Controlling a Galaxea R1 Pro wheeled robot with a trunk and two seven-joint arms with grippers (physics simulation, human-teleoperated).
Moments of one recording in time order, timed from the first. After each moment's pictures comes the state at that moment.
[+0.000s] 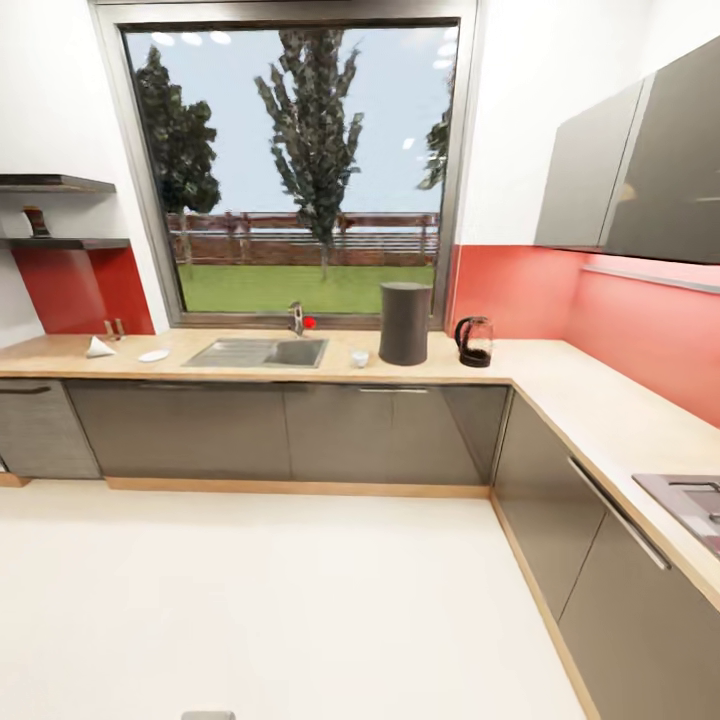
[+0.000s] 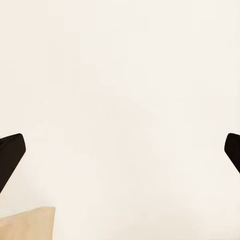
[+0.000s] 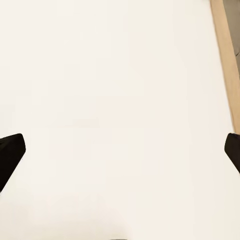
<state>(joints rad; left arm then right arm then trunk) -0.28 0.05 0.02 -0.23 -0.02 -0.28 -0.01 0.00 -0.02 -0.01 -0.55 0.00 -0.29 -0.01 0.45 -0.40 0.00</state>
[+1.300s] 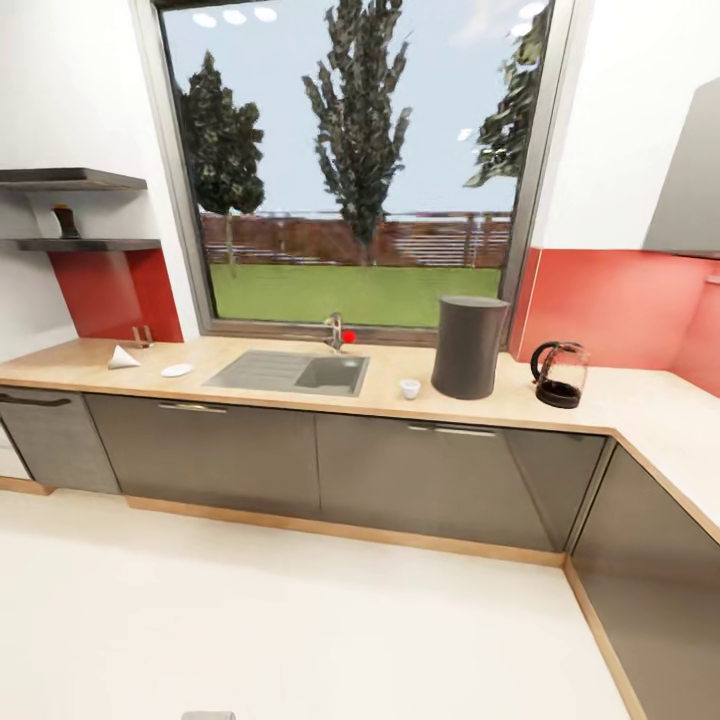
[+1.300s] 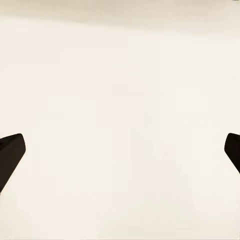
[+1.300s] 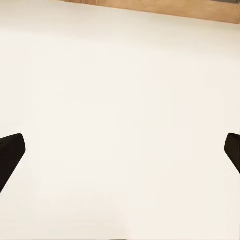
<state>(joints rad) -0.28 0.05 0.02 -0.23 -0.02 -0.28 -0.01 0.00 -0.02 -0.01 -0.55 0.00 -0.29 -0.01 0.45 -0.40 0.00</state>
